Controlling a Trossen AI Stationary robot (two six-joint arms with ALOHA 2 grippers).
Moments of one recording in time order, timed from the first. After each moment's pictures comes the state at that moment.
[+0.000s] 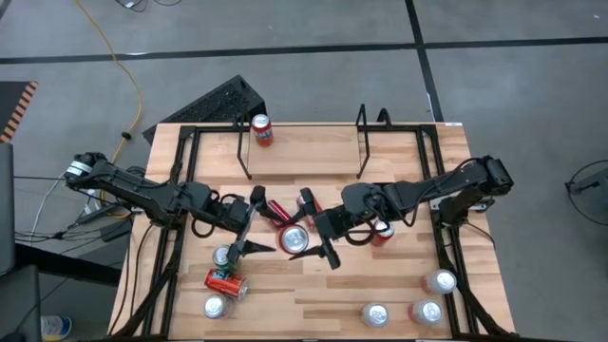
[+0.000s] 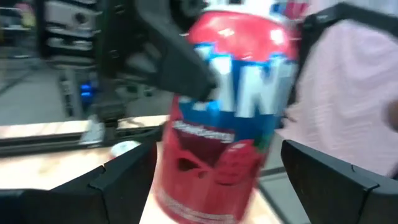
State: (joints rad) left arm -0.27 1.11 0.81 0.35 -0.02 -0.09; right arm 0.25 1.61 1.45 0.05 -0.10 -0.18
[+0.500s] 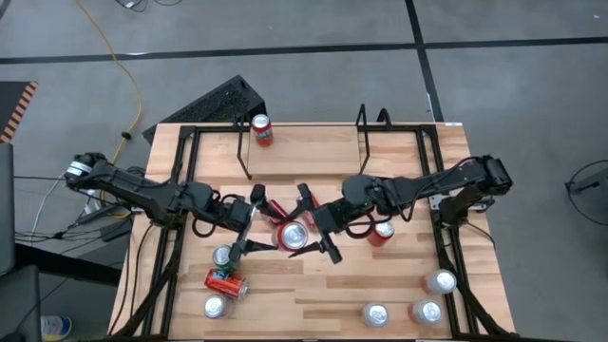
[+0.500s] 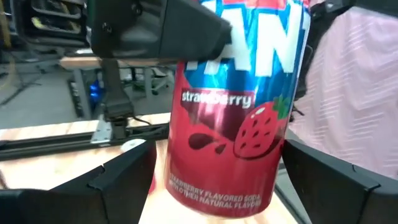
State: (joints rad) left arm -0.25 1.11 0.81 0.34 0.02 -0.06; right arm 0.23 1.61 1.45 0.13 -0.23 -0.19
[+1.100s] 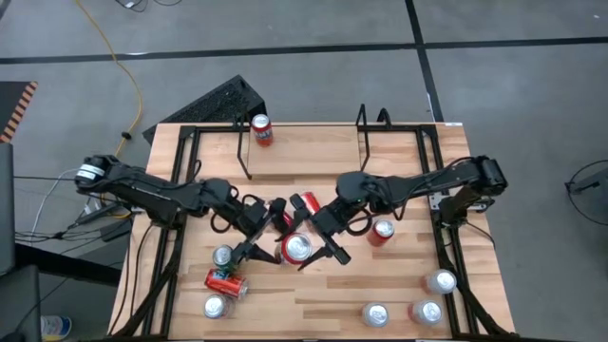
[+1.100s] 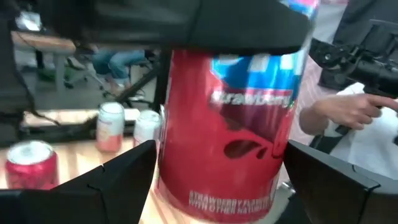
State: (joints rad) left arm -0.17 1.28 0.82 0.56 0.42 -0.30; right arm 0.19 1.65 1.45 0.20 -0.52 -0.13
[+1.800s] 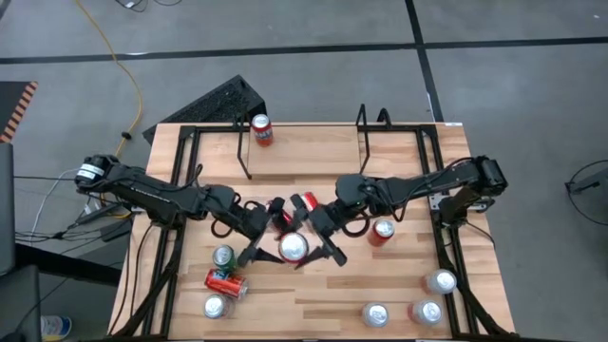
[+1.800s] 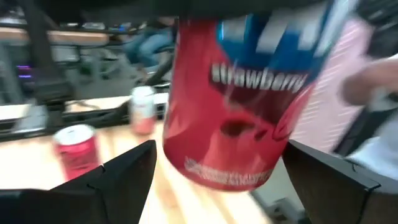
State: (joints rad) left arm -0.20 1.29 0.82 0.44 0.23 -0.12; right arm 0.18 1.65 1.45 0.18 -0.42 0.01
